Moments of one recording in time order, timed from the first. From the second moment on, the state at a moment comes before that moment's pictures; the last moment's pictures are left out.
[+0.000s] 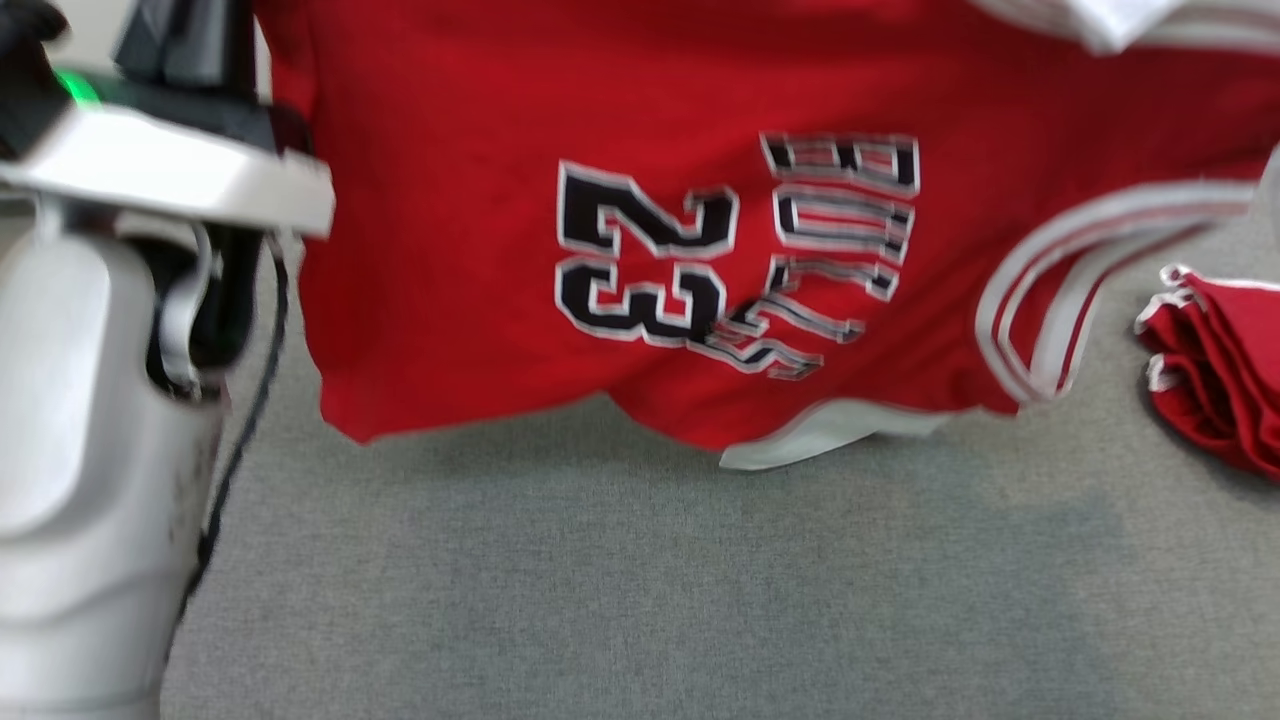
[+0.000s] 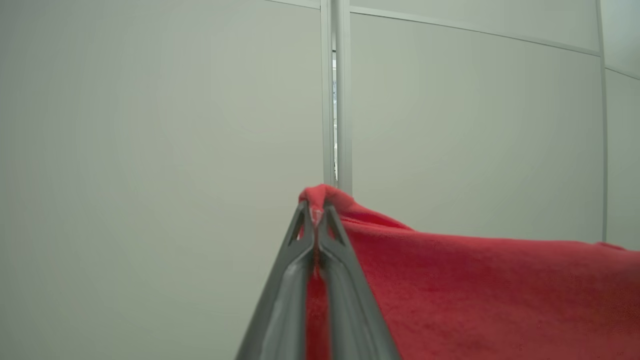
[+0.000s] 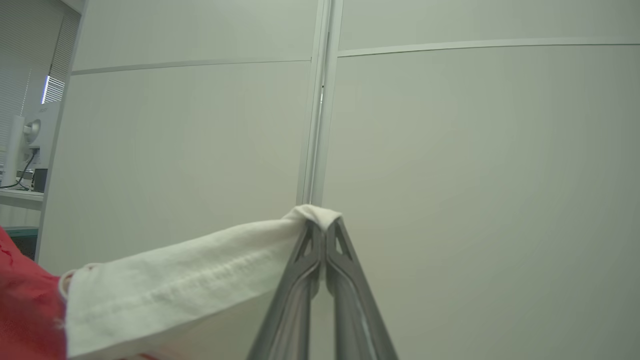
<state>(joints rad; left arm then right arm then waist) -0.75 0.28 -0.23 0.10 -0.50 0.01 -0.09 -0.65 -0.39 0.06 -0.10 0.40 0.13 0.03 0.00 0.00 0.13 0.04</state>
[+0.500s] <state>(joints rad) -1.26 0.21 -0.24 0.71 -0.50 -0.10 -0.25 -1.33 -0.28 0.30 0.52 0.50 0.13 -0.13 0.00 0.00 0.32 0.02</state>
